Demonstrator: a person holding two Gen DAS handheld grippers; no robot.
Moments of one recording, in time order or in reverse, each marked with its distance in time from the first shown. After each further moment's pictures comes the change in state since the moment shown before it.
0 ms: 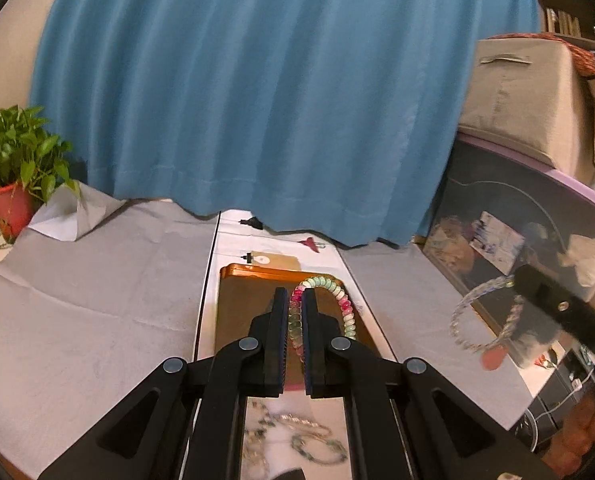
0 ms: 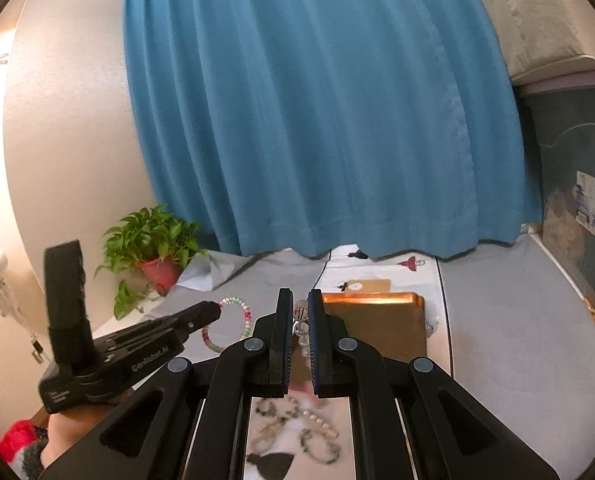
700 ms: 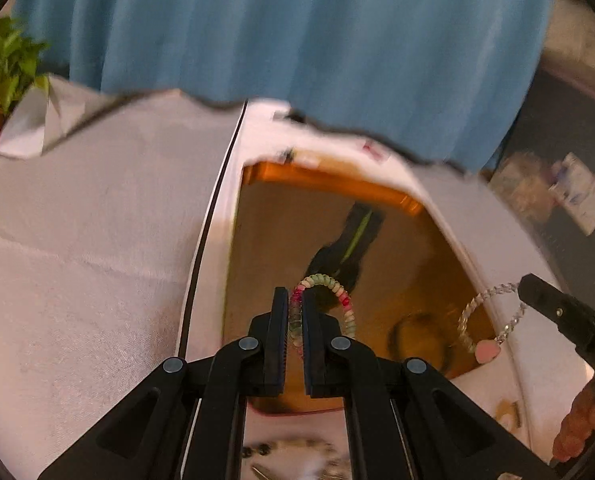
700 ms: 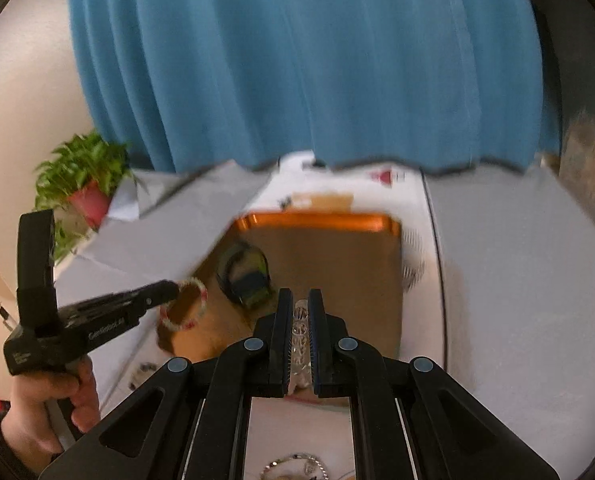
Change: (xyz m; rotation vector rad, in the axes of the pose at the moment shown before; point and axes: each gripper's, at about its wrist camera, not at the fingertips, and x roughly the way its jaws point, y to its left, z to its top) left arm 0.174 0.057 -0.069 -0.055 0.307 0.079; right arm 0.173 -0.104 -0.076 0.020 0.304 -0.071
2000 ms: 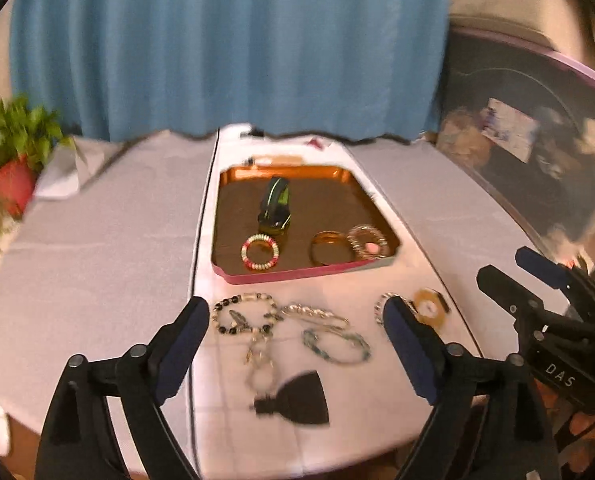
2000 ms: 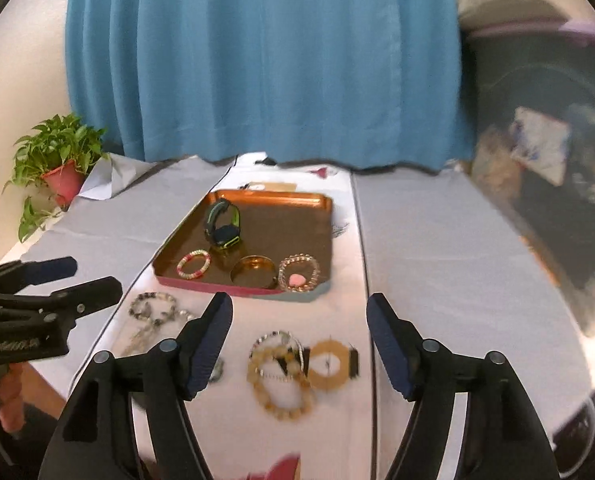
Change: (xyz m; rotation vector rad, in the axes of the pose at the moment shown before) left arm -0.178 -0.076 -0.075 0.226 -0.069 0.053; right arm -0.148 0.055 -0.078 -0.042 -0.093 -0.279
